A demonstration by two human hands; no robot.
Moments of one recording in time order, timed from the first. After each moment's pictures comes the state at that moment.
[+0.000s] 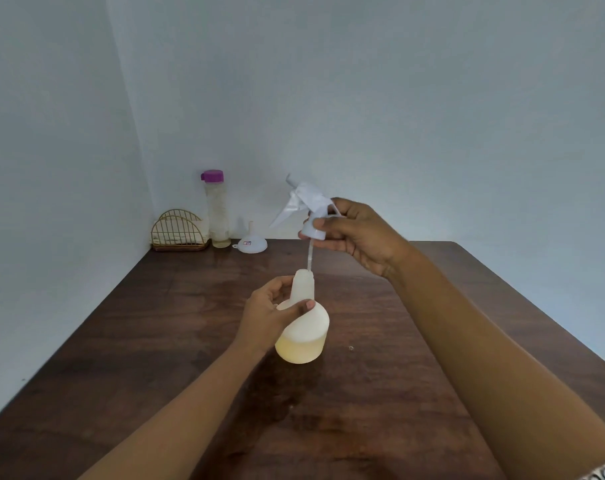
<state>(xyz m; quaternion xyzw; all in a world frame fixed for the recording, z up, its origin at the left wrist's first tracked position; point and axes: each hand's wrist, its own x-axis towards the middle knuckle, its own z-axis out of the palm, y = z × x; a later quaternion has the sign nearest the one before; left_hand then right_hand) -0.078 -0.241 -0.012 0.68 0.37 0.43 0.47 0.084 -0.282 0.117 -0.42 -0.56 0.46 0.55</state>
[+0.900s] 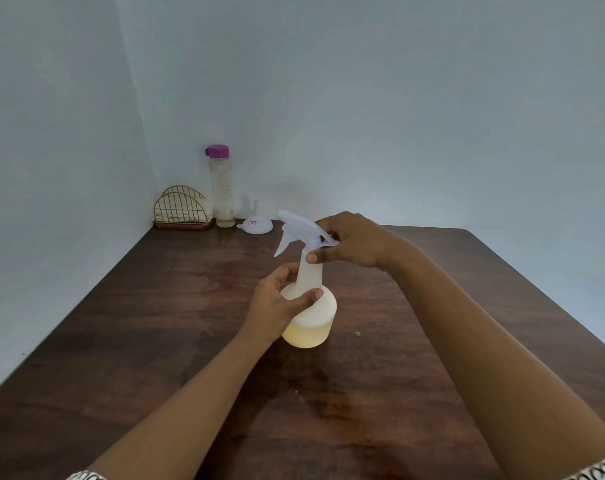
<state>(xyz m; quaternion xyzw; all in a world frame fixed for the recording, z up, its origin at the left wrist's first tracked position) -0.075 -0.240 -0.029 0.68 0.36 0.43 0.47 0.075 -0.272 0.095 -0.60 -0.74 0.19 0.23</state>
